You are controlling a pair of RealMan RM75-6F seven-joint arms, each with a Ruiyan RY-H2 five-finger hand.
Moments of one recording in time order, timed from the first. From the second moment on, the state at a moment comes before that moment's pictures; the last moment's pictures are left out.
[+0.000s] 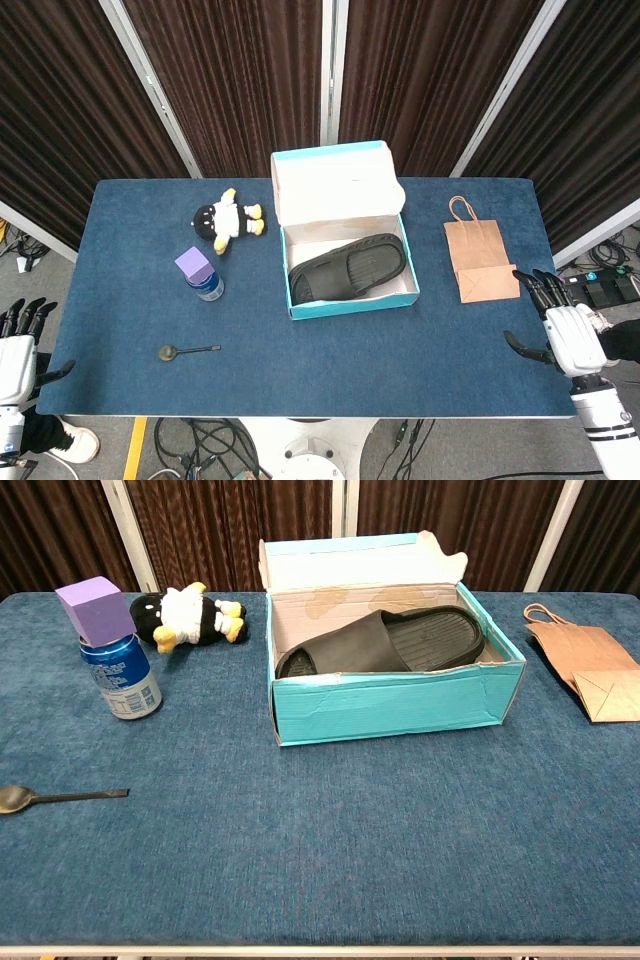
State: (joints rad) left arm -0.02 -1.21 -0.06 -1.56 1.39 1.50 0.11; right arm 0.21 -1.07 0.06 -1.62 -1.55 1.37 0.29
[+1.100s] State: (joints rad) left arm -0.01 -1.21 -0.06 -1.55 1.38 1.50 0.09; right arm 0.79 -1.16 0.24 -1.52 -1.37 0.67 0.23
